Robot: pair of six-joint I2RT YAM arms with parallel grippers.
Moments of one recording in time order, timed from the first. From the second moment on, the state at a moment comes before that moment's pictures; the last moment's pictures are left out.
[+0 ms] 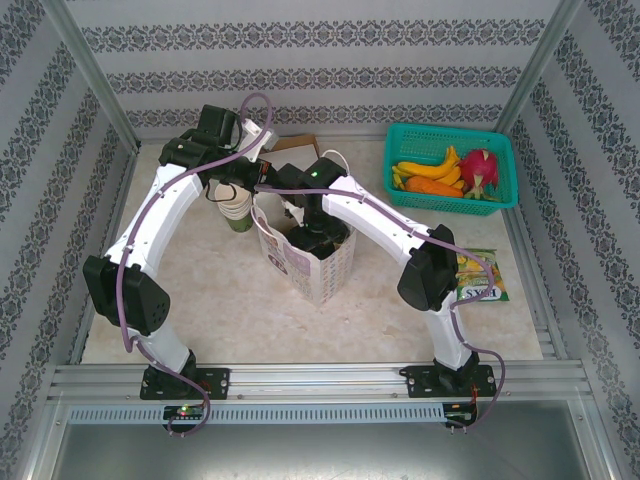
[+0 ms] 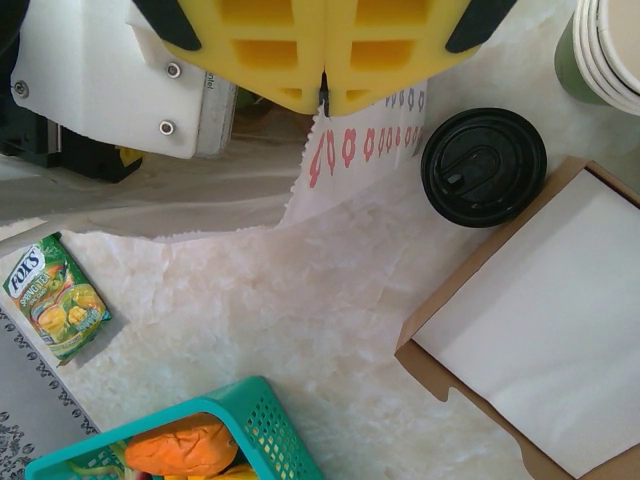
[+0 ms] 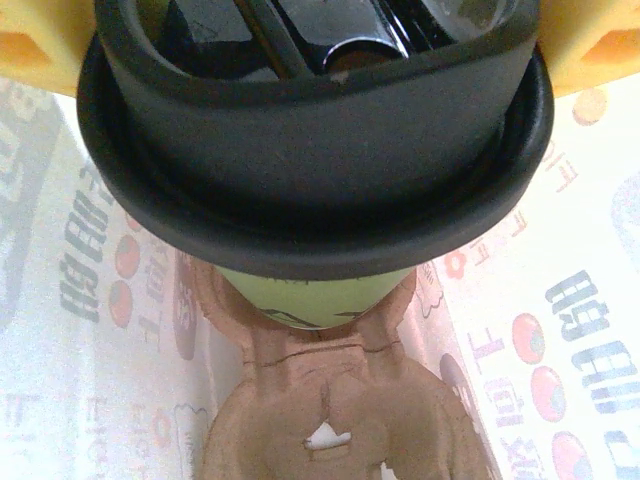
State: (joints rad) left arm -0.25 1.69 1.78 -0.99 0.51 0.10; right arm 0.81 2.11 2.12 -1.57 -0.08 0.26
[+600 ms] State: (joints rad) left arm -0.25 1.70 1.78 -0.99 0.51 0.10; right arm 0.79 2.11 2.05 -1.53 -0.08 0.26
